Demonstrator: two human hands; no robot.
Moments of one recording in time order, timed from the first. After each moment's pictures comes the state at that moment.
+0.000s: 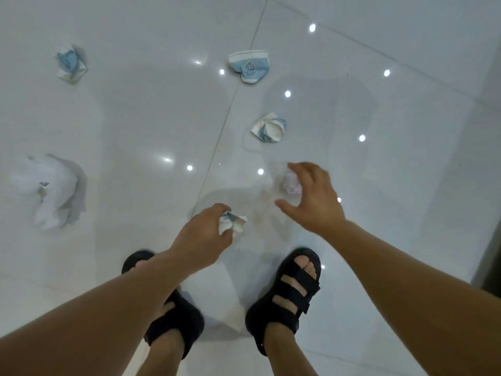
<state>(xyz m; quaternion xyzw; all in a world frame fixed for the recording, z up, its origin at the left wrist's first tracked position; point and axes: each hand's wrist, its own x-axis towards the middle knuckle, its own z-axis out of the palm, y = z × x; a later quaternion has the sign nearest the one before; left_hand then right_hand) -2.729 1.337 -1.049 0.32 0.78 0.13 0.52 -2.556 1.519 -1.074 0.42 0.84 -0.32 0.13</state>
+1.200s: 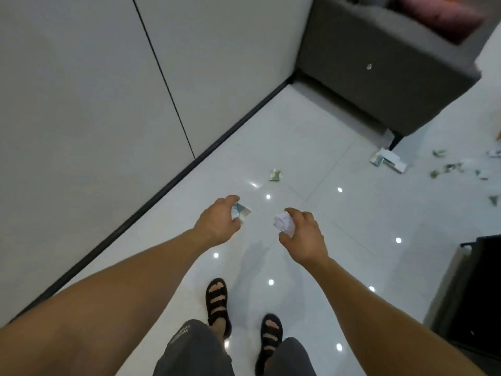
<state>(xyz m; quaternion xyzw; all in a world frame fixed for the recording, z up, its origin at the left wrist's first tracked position) -2.882 1.262 -0.479 0.24 0.88 0.24 0.32 -2.731 1.435 -0.491 0.31 0.89 -0.31 0.09</state>
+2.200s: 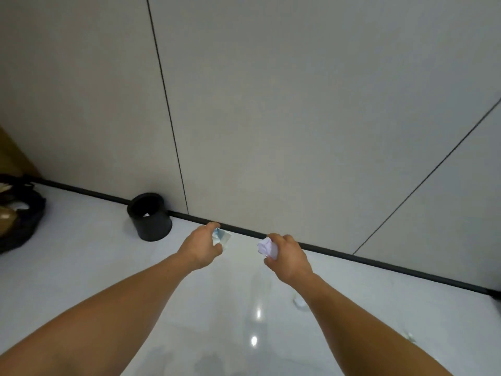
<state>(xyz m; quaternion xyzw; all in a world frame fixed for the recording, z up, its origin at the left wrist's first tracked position) -2.556 0.827 -0.317 -0.28 0.90 0.32 0.04 -2.662 1.037 -0.327 -0.28 0.93 -0.20 0.16</state>
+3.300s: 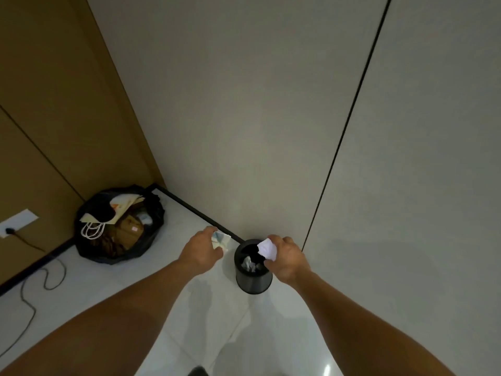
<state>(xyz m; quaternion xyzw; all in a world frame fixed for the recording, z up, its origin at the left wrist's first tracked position) -2.558 0.277 -0.318 -0.48 0.82 0.31 -0.03 -2.740 0.417 -0.345 -0.44 0.84 -0.16 0.26</state>
